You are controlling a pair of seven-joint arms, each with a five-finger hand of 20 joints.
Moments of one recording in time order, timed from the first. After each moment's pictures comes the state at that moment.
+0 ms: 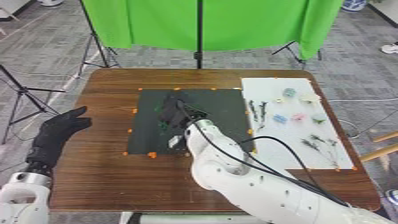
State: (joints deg) left arm 122.3 -57.0 -105.4 -109.7 58.8 1.8 9.7; right arm -60.8 -71.1 28.7 -98.6 -115.2 12.6 34.9
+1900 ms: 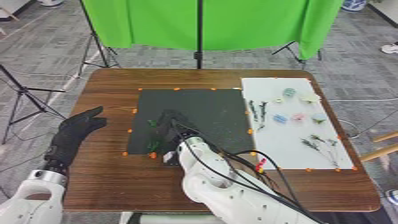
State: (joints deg) left arm 119.1 -58.7 -101.7 -108.4 60.7 -1.7 9.7; right arm -68.4 -77.9 31.6 -89.5 -121.4 12.6 29.6
